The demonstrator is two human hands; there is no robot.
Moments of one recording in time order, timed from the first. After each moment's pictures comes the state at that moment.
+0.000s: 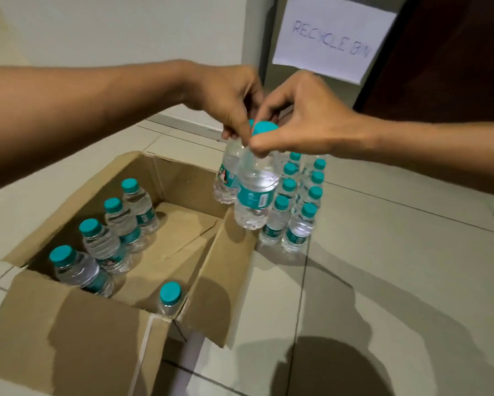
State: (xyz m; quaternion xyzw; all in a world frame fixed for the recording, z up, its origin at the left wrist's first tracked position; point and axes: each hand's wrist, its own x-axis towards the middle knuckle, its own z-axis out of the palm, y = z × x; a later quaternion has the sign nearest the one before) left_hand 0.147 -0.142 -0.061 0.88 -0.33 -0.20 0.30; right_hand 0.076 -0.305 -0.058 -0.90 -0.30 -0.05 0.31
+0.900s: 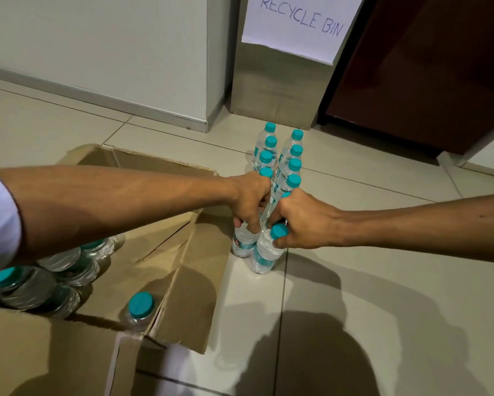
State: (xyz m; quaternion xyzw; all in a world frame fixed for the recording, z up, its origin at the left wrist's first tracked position) left_hand 0.127 -0.232 -0.205 0.90 -0.30 -0.27 0.15; right_hand 0.067 -0.375 -0.202 -0.95 -0.28 0.13 0.02
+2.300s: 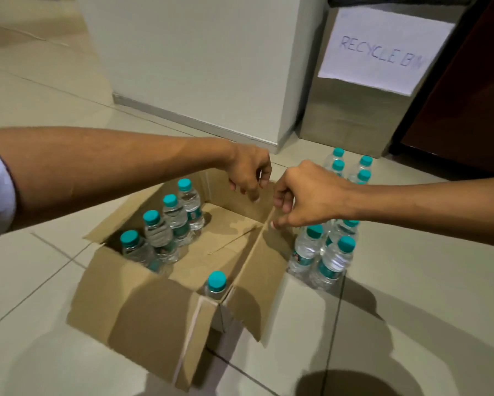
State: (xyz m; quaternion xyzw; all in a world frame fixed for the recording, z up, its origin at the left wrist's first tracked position) left_hand 0.115 -0.109 -0.133 0.95 -0.19 -0.22 0.09; right_hand 0.067 -0.272 -0.131 -0.94 -0.33 0.07 0.05
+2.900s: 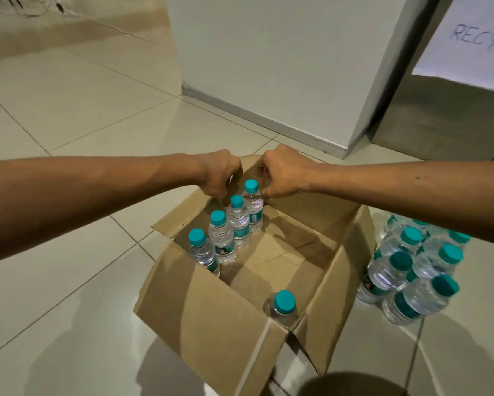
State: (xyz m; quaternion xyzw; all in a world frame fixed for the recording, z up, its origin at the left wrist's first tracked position) left_hand 0.088 0.052 -0.165 0.98 -0.09 -0.17 -0.02; right_hand 0.143 -0.101 -0.178 -0.90 -0.43 0.06 0.06
